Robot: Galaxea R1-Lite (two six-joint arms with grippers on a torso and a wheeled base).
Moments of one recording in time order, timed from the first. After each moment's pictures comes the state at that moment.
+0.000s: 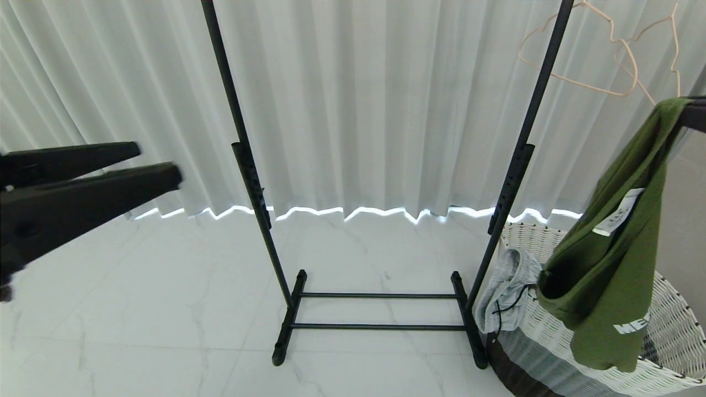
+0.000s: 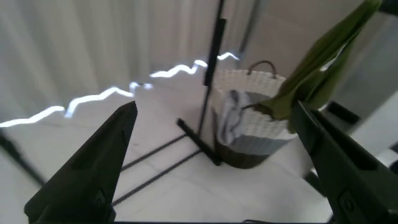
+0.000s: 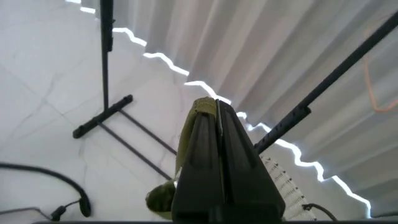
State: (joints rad) left arm -0.42 1.01 -0.91 -0.06 -0.34 -0.02; right arm 0.82 1.09 -1.19 0.14 -0.25 -0.30
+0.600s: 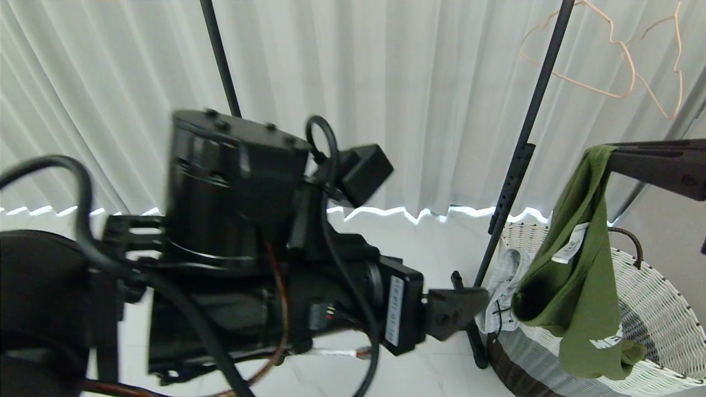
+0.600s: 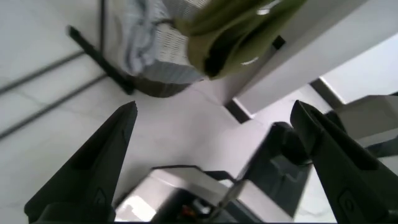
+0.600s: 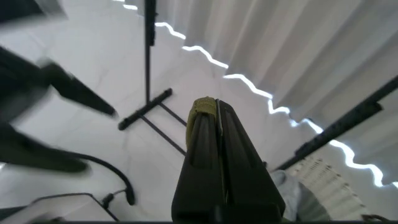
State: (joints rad) left arm -0.95 1.59 -1.05 -0.14 -0.15 -0.30; right arm 0.93 1.15 -1.13 0.11 -0.24 -0.18
